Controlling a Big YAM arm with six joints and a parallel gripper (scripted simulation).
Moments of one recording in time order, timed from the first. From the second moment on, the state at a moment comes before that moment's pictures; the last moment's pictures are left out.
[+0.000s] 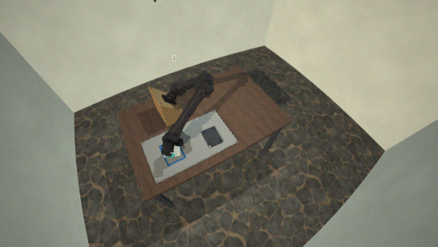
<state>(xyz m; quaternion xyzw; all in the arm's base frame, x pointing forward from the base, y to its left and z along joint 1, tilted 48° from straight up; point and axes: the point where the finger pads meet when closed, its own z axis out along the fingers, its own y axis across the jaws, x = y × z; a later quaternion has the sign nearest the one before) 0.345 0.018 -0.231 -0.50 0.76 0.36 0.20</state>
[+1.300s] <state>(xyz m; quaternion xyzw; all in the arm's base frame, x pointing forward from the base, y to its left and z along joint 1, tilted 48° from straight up) 0.350 -0.022 -0.196 -0.50 0.76 0.35 0.20</state>
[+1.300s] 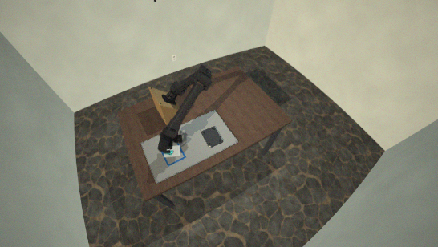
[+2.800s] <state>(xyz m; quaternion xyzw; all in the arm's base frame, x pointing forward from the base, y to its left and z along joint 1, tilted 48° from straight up) 0.351 -0.042 -0.178 -0.30 0.86 0.39 0.11</state>
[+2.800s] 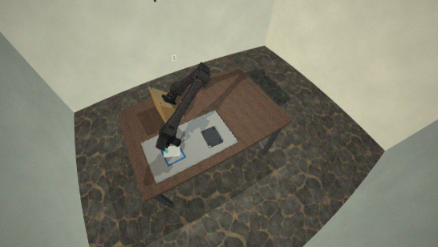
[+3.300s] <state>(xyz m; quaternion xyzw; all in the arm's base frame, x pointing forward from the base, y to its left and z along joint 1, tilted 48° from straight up) 0.351 -0.042 -0.178 -0.11 0.91 0.41 0.02</state>
